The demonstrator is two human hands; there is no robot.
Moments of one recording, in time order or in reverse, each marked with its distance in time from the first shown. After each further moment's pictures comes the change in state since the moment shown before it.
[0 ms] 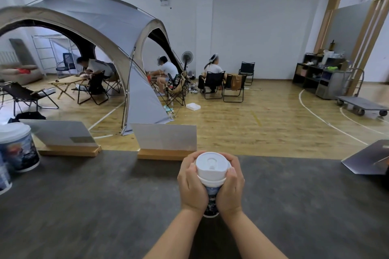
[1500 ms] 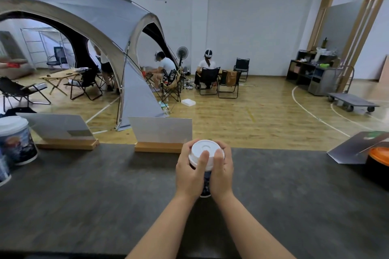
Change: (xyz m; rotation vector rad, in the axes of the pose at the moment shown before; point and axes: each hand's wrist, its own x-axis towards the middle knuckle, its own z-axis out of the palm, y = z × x) left_hand -0.005 0.019 -0.010 0.119 -0.165 0.006; right_hand 0.000 -0.010 0.007 -0.018 -0.005 0.206
